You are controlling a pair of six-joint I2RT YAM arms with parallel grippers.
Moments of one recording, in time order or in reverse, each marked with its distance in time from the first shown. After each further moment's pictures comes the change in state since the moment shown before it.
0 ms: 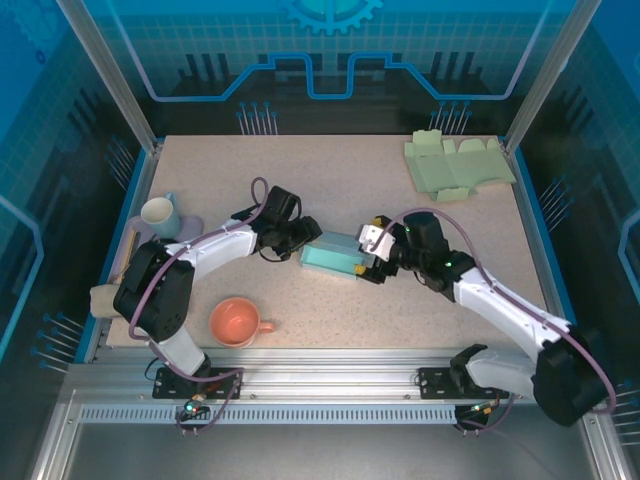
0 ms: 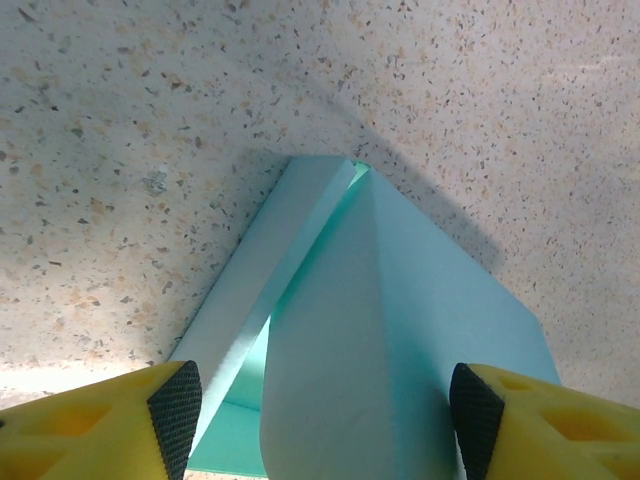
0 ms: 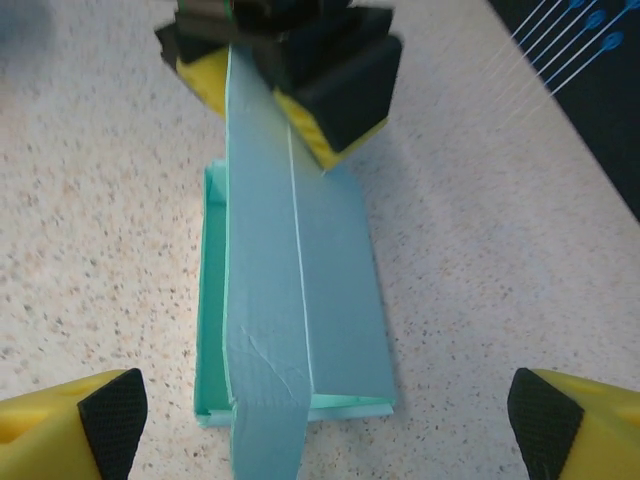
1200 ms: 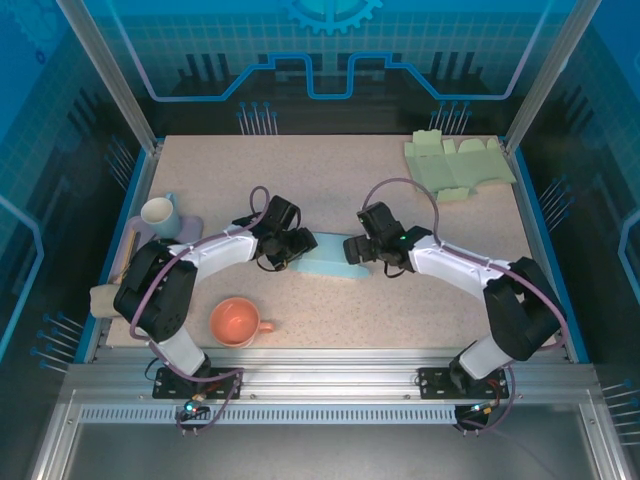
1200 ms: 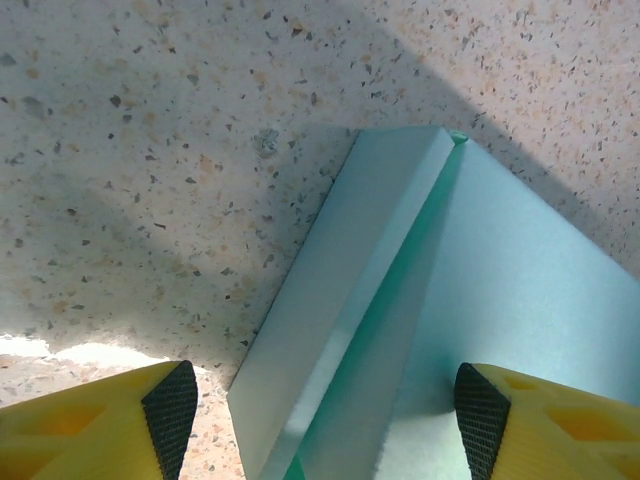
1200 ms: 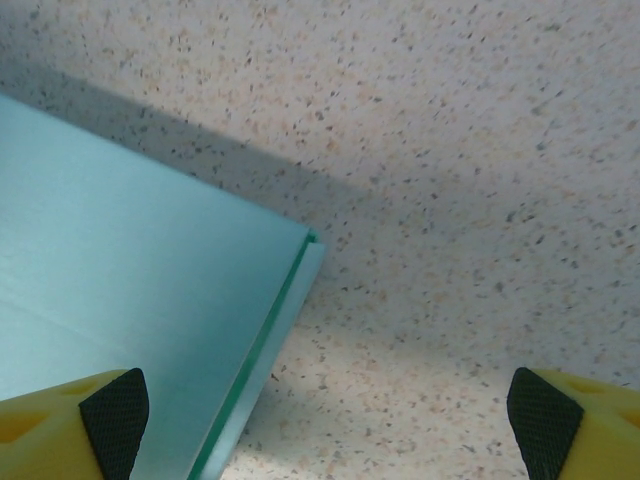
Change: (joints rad) left arm -0.007 0.000 -0.064 -0.026 -0.038 0.005; right arm 0.122 0.430 0.261 -0.225 0.533 0.970
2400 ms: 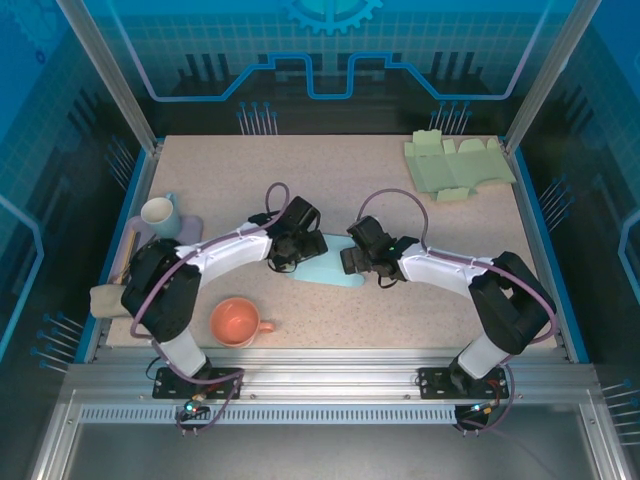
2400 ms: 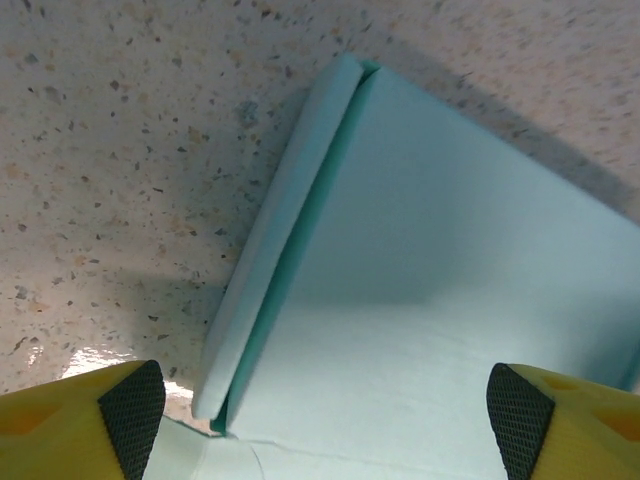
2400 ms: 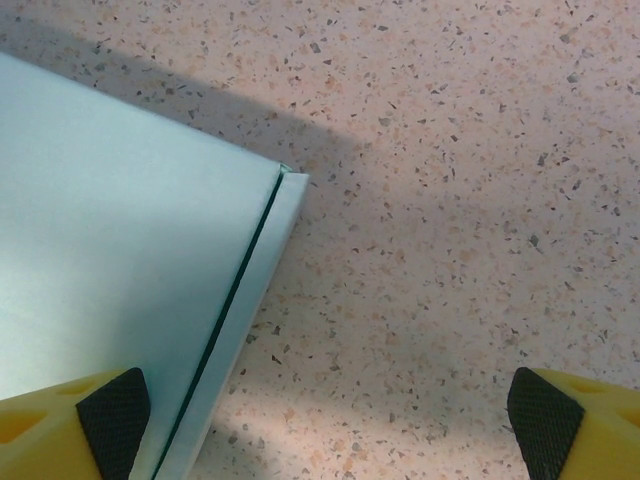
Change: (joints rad) left arm -0.119 0.037 0.128 -0.185 -0.177 0.021; right arm 0.064 0.048 -0.057 0.056 0.084 0.074
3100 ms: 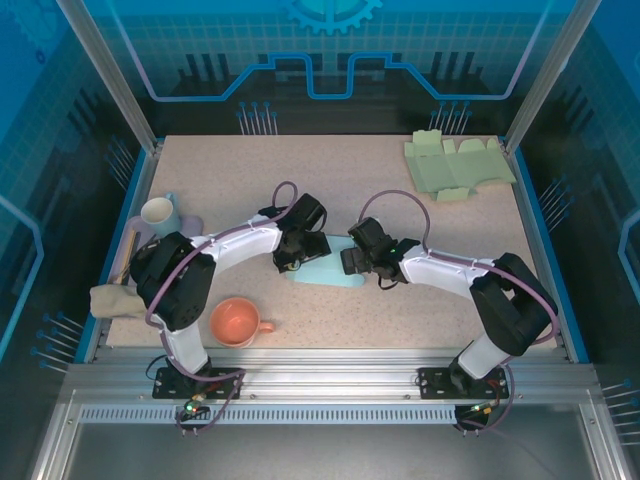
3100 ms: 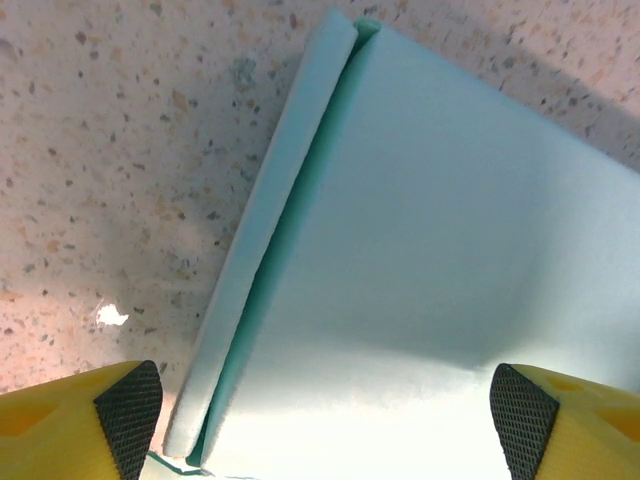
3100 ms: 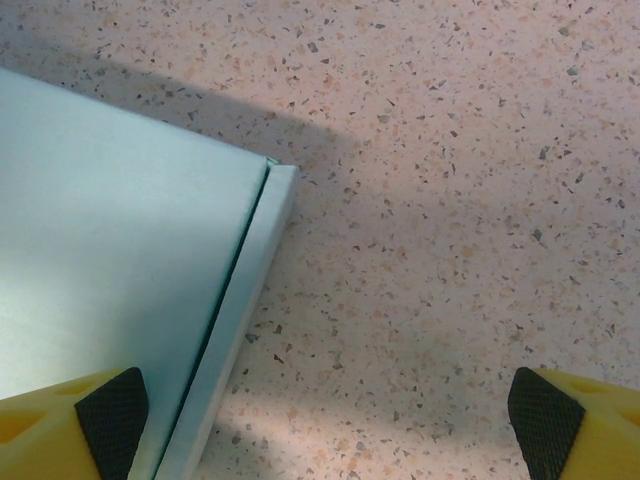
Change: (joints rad) left arm 0.000 0.091 0.097 -0.108 0.049 -0.002; right arm 0.000 -0.011 -0.025 0.026 0.000 0.023
